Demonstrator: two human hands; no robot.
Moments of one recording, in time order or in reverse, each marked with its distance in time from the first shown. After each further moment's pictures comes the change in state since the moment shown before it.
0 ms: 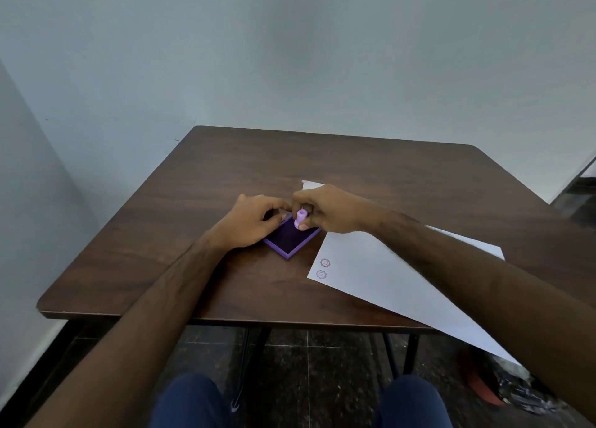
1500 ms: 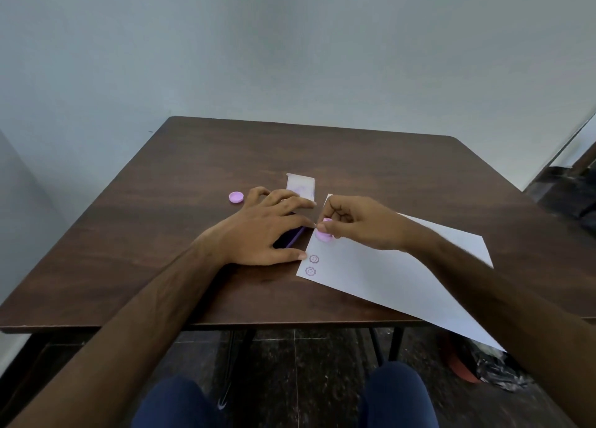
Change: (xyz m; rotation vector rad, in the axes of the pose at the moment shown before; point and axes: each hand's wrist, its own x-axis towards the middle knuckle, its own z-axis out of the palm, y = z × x) left_hand 0.000 0.032 0.013 0.441 -0.131 0.379; right_hand -0.072 0.010 0.002 0.253 0.146 0.204
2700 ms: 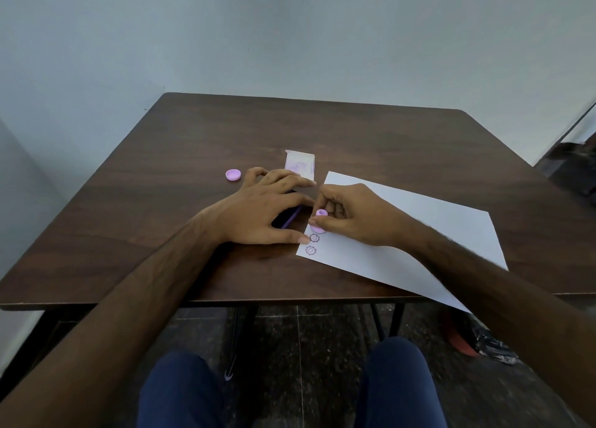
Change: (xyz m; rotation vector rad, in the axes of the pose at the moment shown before) left_hand 0.001 0.002 0.002 -0.102 -0.045 -0.014; right_hand -0.003 0.009 0.028 -0.065 0.092 -0.130
